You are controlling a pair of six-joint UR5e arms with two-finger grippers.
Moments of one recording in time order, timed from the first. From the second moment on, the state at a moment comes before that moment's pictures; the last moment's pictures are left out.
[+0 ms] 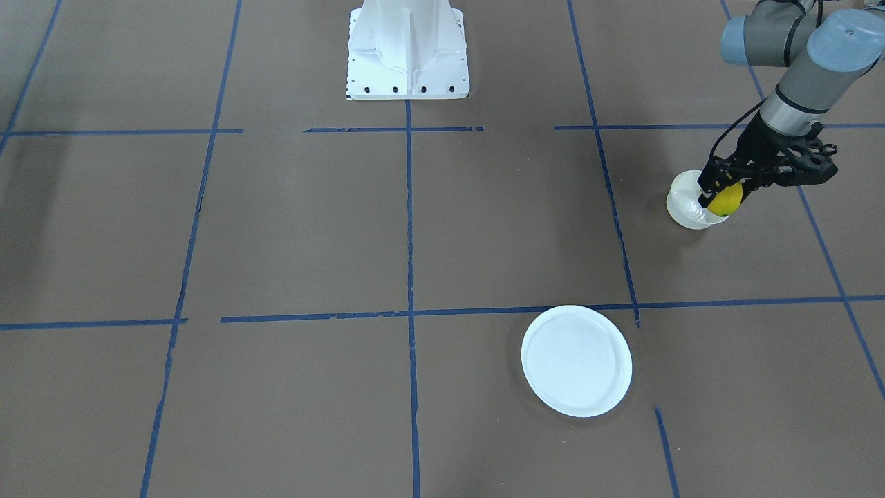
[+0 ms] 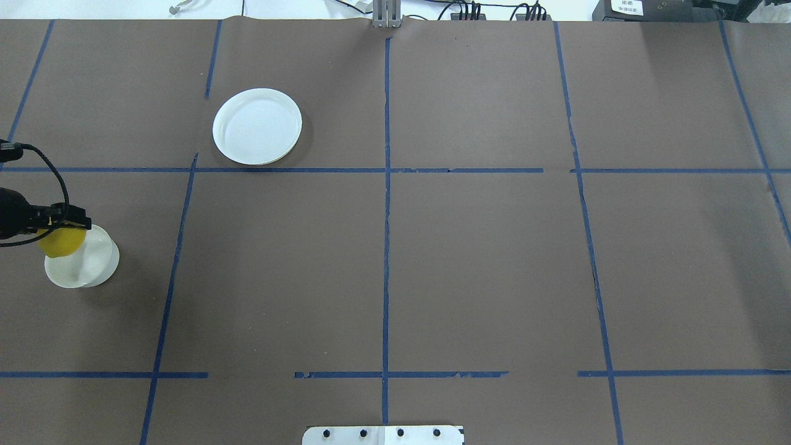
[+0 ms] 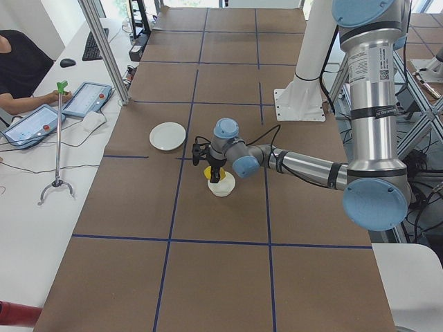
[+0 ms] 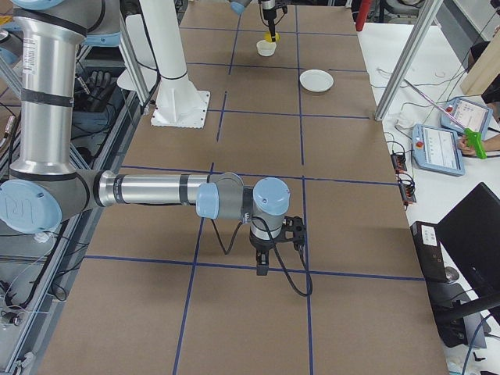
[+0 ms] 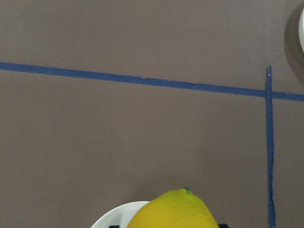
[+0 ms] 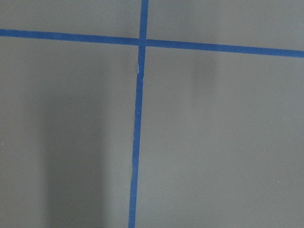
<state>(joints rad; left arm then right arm) -0.89 -1.43 -1.83 -2.24 -2.02 -1.08 1.54 -1.71 1.75 -1.64 2.28 -0.05</state>
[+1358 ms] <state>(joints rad) -1.01 -1.45 -1.86 -2.12 -2.18 -0.72 1.54 -1.71 1.75 -1.64 2.28 -0.05</state>
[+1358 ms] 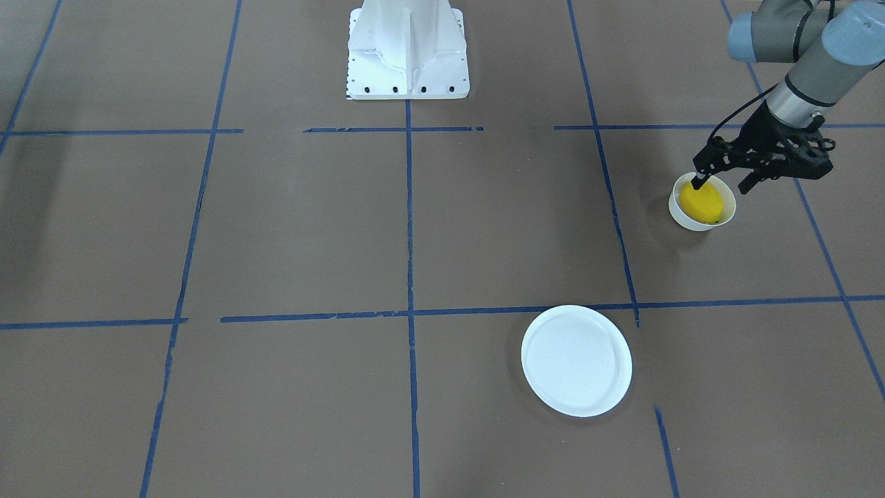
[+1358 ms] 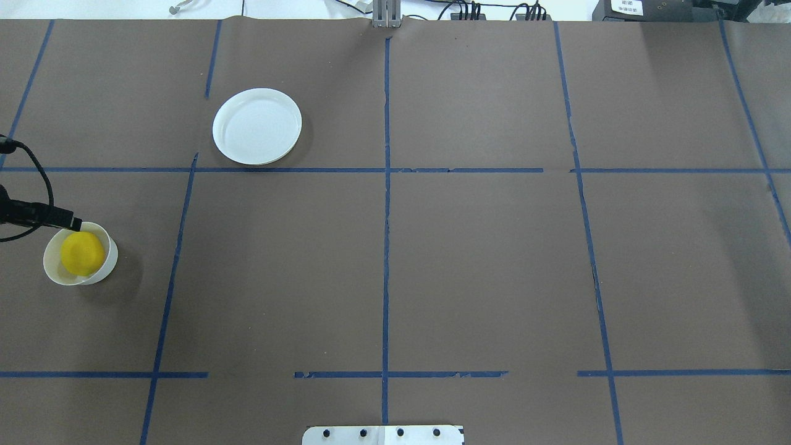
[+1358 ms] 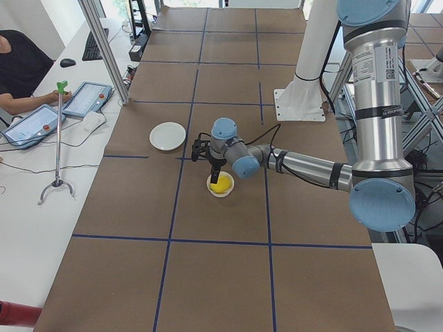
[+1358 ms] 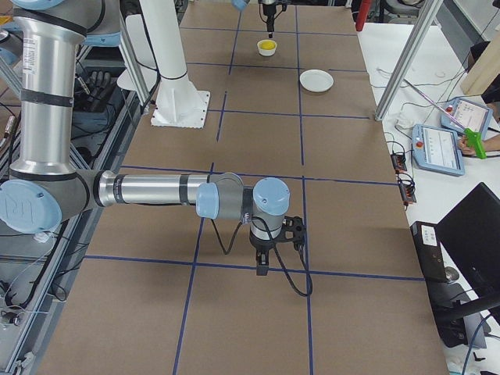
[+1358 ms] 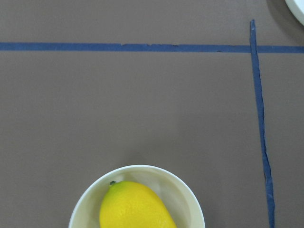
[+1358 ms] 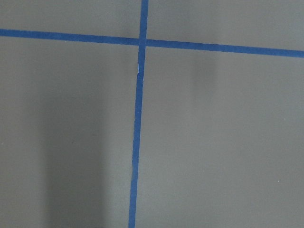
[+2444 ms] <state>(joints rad) -1.50 -1.52 -1.79 -1.61 -2.39 -0.03 1.54 -1.71 1.75 -1.64 2.28 -0.05</state>
